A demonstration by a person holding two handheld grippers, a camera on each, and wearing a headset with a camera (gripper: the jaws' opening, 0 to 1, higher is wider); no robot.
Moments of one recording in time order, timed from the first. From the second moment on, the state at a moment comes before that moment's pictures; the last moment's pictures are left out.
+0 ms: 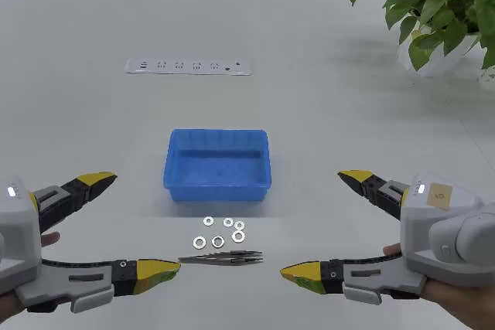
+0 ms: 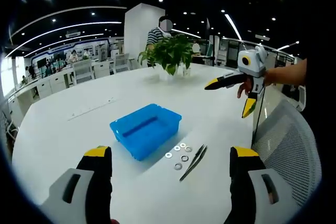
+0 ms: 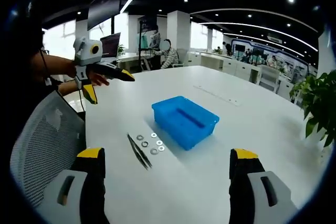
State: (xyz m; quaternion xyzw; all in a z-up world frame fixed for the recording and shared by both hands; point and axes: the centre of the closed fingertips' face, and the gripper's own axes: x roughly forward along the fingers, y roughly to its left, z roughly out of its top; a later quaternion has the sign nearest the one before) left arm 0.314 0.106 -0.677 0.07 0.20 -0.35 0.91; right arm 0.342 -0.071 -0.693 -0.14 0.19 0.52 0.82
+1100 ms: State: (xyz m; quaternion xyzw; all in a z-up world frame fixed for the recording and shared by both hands) left arm 0.313 0.105 -0.675 0.07 0.20 -0.35 0.91; right arm 0.345 -0.074 -0.691 -0.14 0.19 0.51 0.83
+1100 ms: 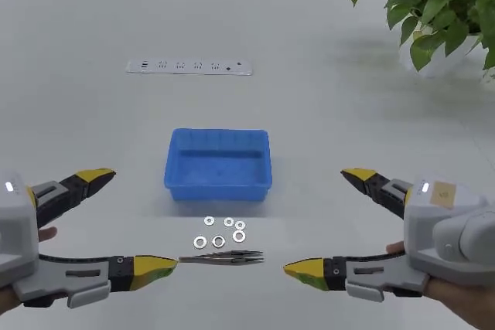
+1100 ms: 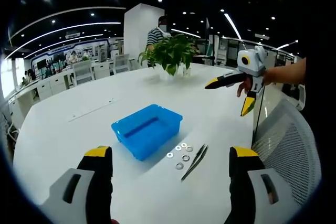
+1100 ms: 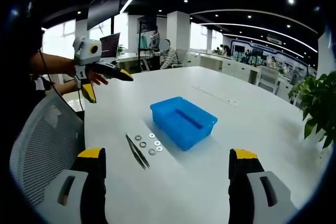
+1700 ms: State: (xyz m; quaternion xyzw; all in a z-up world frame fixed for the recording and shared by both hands) left arm 0.313 0.105 -0.675 0.07 0.20 -0.36 0.91; right arm 0.346 -0.076 -0.691 -0.15 0.19 0.51 0.83
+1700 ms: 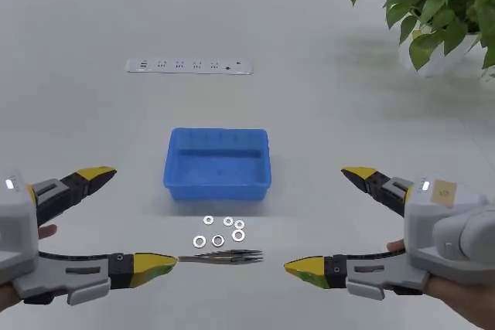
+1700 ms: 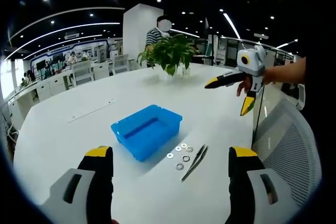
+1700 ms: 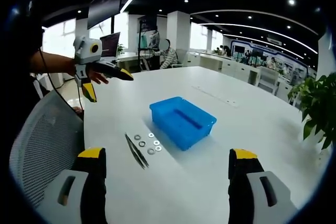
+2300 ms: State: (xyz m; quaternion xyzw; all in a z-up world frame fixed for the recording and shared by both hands) left arm 0.314 0.107 -0.676 0.08 0.20 -0.36 0.91; right arm 0.346 -0.076 -0.692 -0.15 0.19 0.51 0.83
